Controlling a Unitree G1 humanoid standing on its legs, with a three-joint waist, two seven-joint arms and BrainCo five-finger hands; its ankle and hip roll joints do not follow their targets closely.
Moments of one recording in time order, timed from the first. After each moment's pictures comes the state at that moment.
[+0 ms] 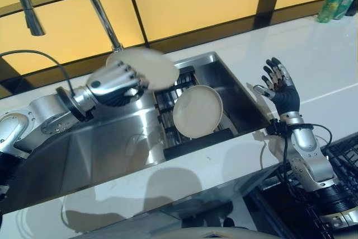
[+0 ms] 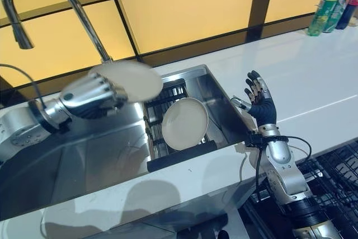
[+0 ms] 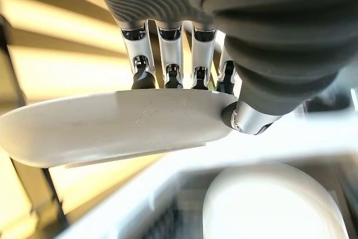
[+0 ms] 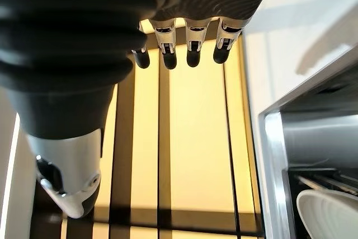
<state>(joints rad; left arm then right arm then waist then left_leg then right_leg) -0.36 1.10 -0.11 -0.05 0.53 -0.63 0.19 -0.15 -0.64 0.12 -0.11 0.50 -0.23 -0.10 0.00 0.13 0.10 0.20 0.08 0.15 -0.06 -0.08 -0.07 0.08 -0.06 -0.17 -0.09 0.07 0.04</state>
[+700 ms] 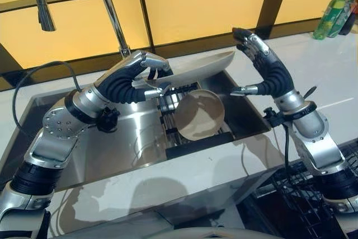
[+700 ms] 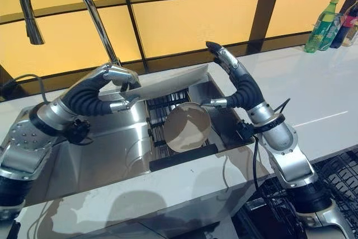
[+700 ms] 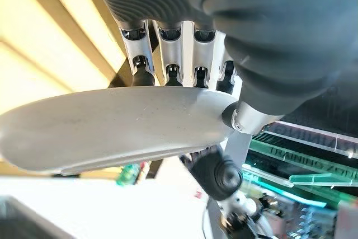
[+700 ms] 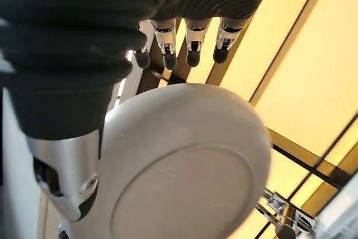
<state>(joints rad) -0.36 0.83 -0.10 -0.26 -0.26 -0.47 -0.43 -0.33 -0.70 0.15 -0.27 0.29 -0.27 0.09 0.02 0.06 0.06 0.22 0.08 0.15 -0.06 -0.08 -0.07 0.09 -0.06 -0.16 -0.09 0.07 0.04</state>
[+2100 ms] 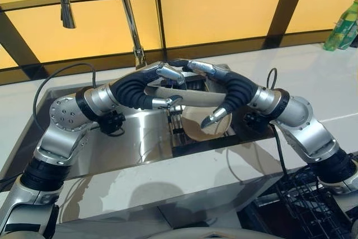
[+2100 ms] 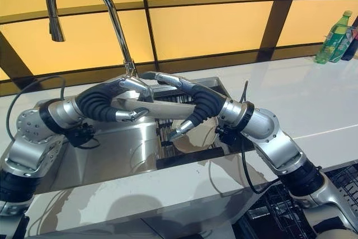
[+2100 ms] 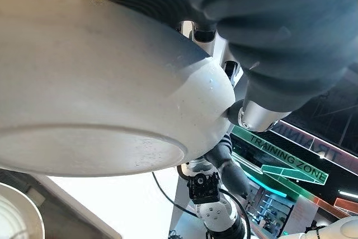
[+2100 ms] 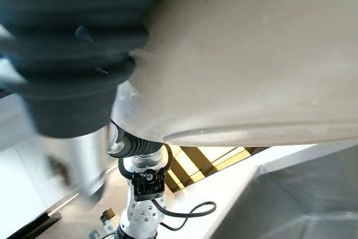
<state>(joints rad) -0.42 0.79 -0.14 -0.30 -0.42 -0.37 -0.65 -0.53 -0.74 0.37 -0.34 0.37 -0.19 0.41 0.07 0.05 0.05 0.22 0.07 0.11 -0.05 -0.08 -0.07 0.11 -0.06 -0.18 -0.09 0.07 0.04</state>
